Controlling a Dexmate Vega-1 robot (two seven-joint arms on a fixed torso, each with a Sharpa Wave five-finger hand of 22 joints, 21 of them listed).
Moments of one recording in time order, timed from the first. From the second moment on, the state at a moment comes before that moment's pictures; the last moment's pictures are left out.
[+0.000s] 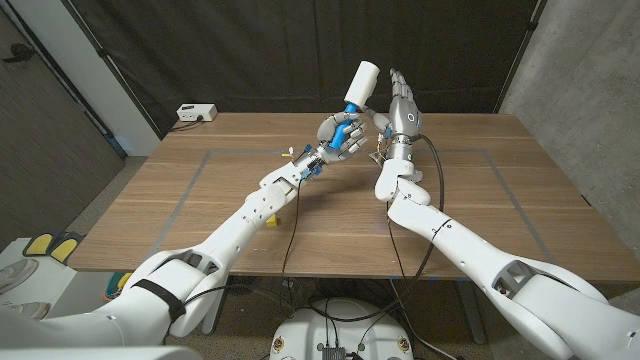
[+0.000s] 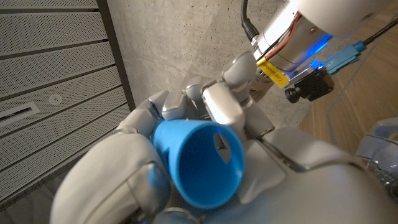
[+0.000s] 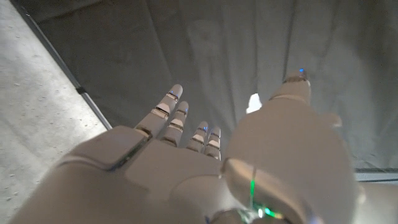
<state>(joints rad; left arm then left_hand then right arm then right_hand) 0.58 0.17 0.47 -1.06 -1.03 0.01 -0.91 0.50 0.06 0.88 -0.07 0.53 1.06 0.11 1.49 1.16 1.03 0.07 1.27 1.23 1.43 -0.17 1.55 0.91 1.09 -0.14 1.56 0.54 -0.63 -0.31 -0.72 -1.39 -0.49 -0.37 -0.94 1.00 0.00 -0.18 0.02 0.41 0.17 -0.21 0.26 0.20 0.17 -0.20 0.26 0.21 0.29 -0.04 0.29 0.24 0.41 -0.04 0.28 0.21</state>
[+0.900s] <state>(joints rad) 0.56 0.16 0.47 -1.02 -1.01 0.03 -0.89 0.50 0.06 0.88 -0.07 0.53 1.06 0.11 1.50 1.16 1.03 0.07 1.27 1.23 1.43 -0.17 1.55 0.91 1.09 -0.14 1.56 0.54 -0.56 -0.18 -0.58 -1.02 -0.48 0.30 -1.06 0.93 -0.04 -0.34 0.07 0.48 0.20 -0.16 0.19 0.19 0.23 -0.16 0.20 0.21 0.35 -0.04 0.28 0.29 0.41 -0.05 0.34 0.22</state>
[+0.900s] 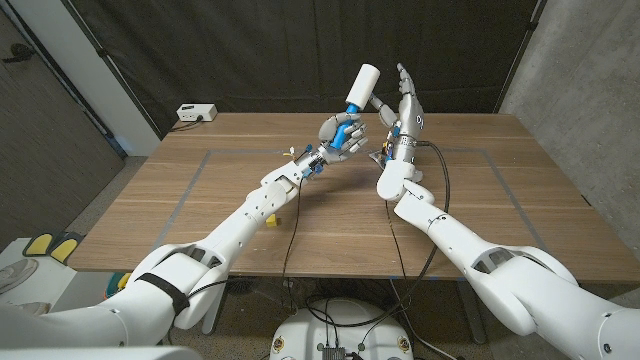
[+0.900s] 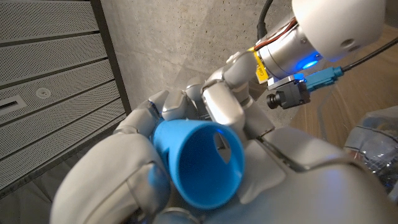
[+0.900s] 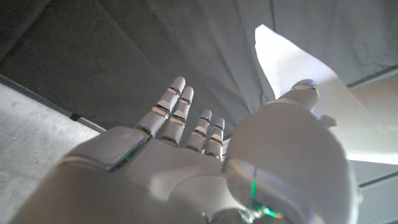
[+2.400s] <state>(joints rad) 0.66 0.33 0.53 -1.40 -0.72 -0.03 -0.36 0.50 0.06 0.88 -0.07 0.53 1.06 0.11 1.50 1.16 1.03 0.07 1.27 1.23 1.43 -0.18 1.55 0.91 1.09 -0.15 1.57 0.56 -0.60 -0.25 -0.64 -1.21 -0.41 0.05 -1.10 1.27 0.20 -0.12 -0.03 0.43 0.36 -0.14 0.24 0.19 0.33 -0.13 0.23 0.21 0.41 -0.04 0.31 0.31 0.47 -0.04 0.40 0.20</state>
